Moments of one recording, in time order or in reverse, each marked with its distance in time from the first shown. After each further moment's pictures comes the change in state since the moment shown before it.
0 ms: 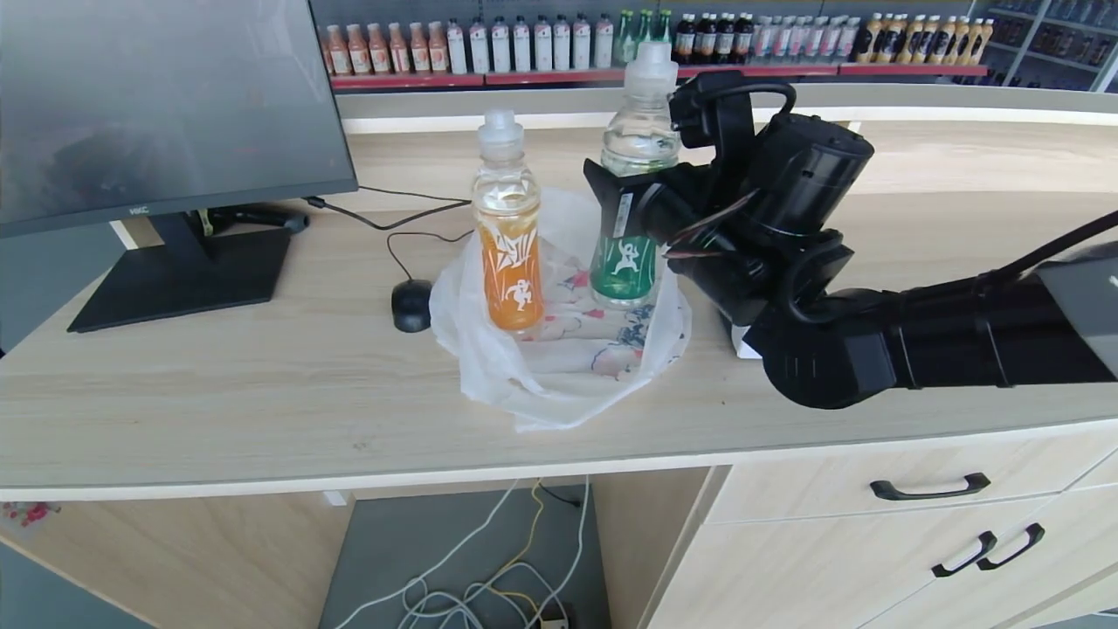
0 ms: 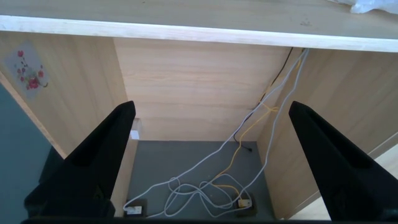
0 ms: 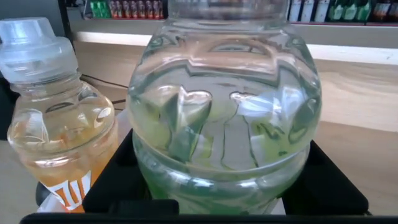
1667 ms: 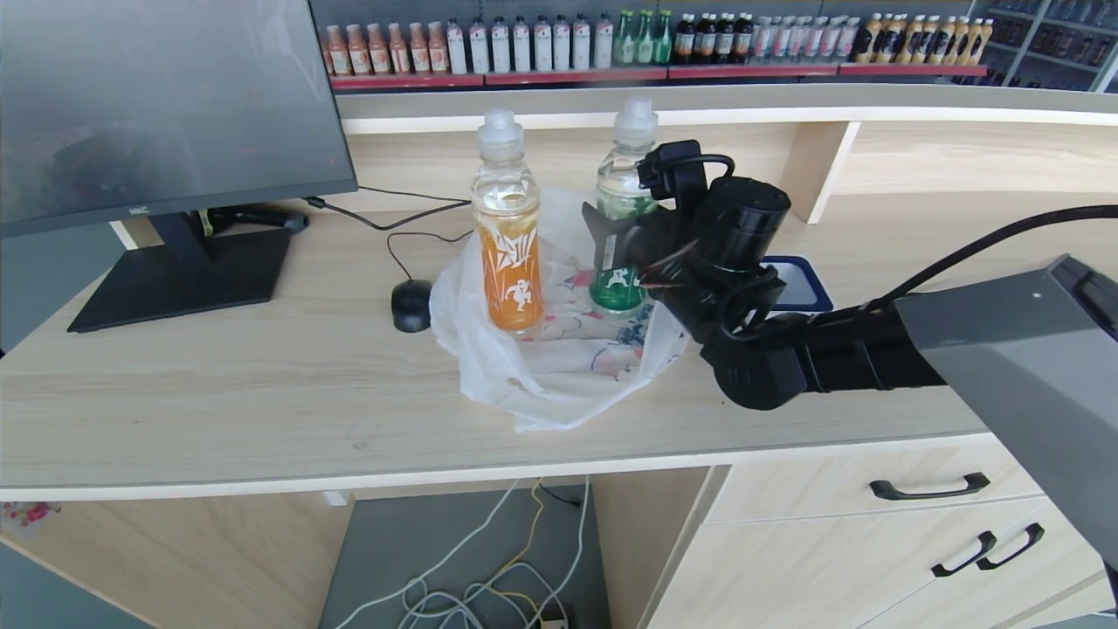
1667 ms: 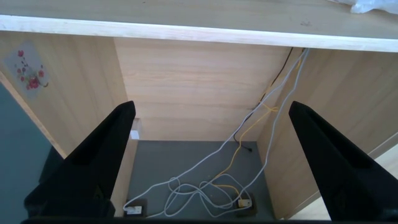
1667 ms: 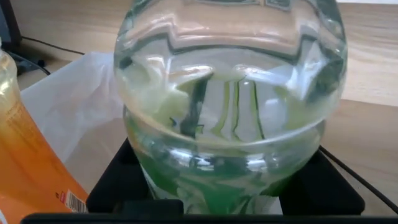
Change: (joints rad) left arm 0.001 0.000 0.000 0.000 0.000 0.000; right arm -0.050 0.177 -0.114 0.004 -0.001 -0.003
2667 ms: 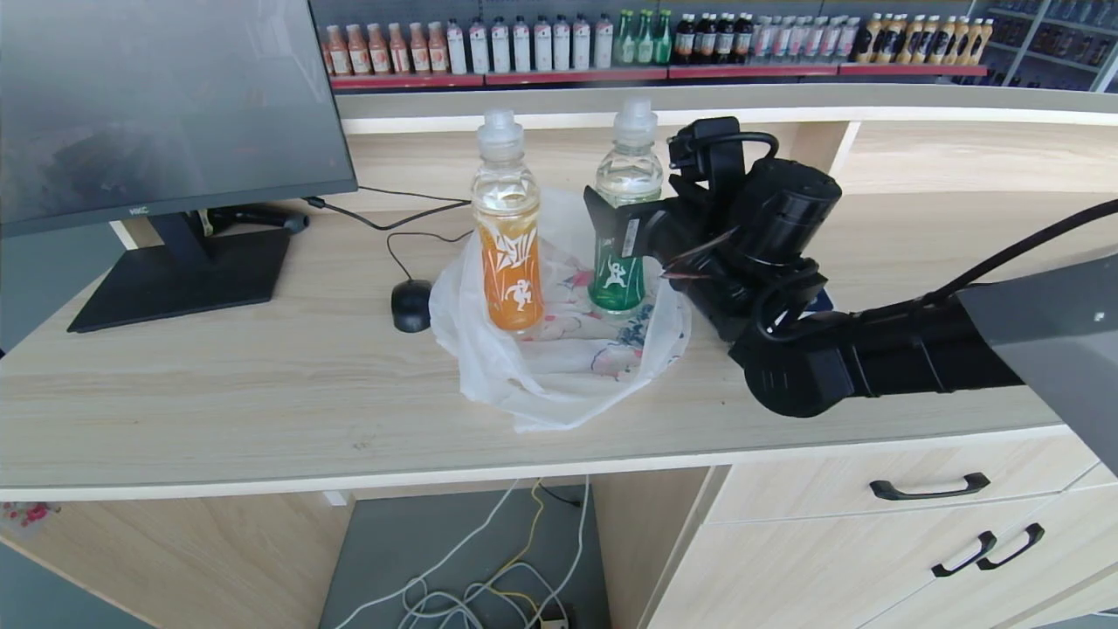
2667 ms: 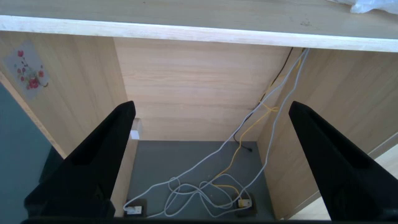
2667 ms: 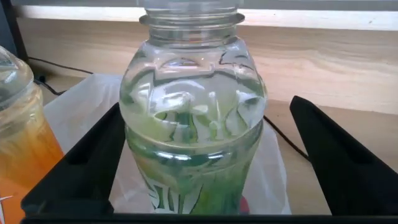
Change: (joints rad) left arm 0.000 0.000 0.000 0.000 0.000 0.000; right arm 0.008 -0.110 0.135 -0.084 -0.047 -0.004
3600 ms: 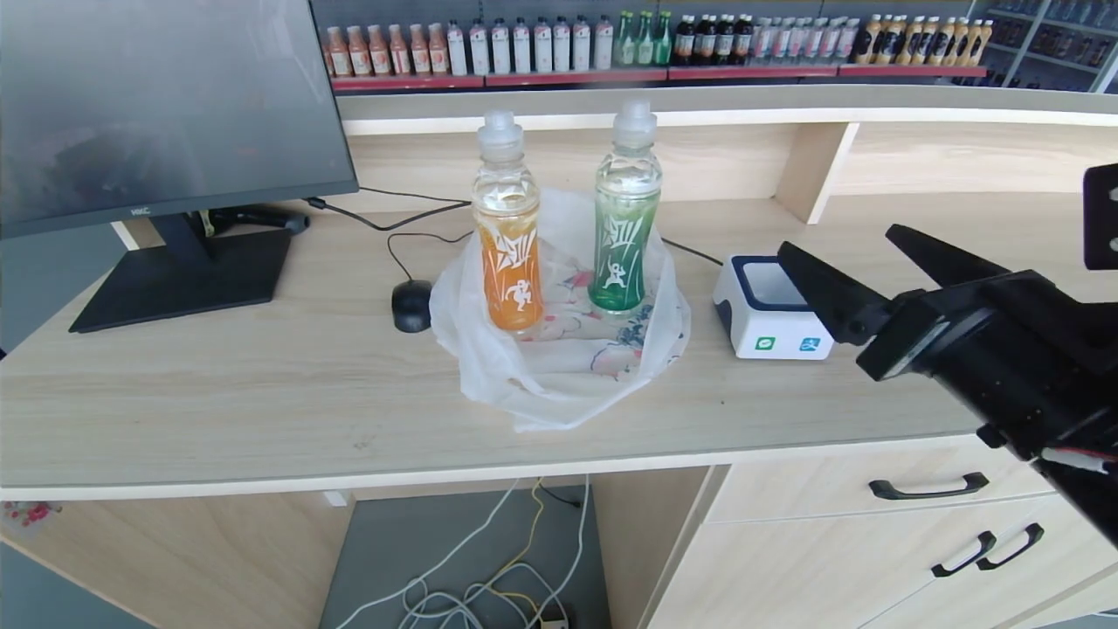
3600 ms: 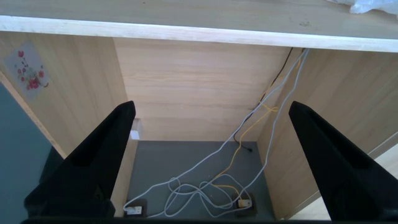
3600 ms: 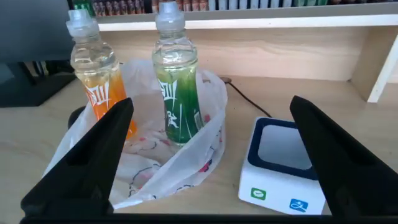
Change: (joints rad) left arm 0.000 0.000 0.000 0.000 0.000 0.001; right arm 0.049 -0.730 0.976 -0.209 -0.042 0.044
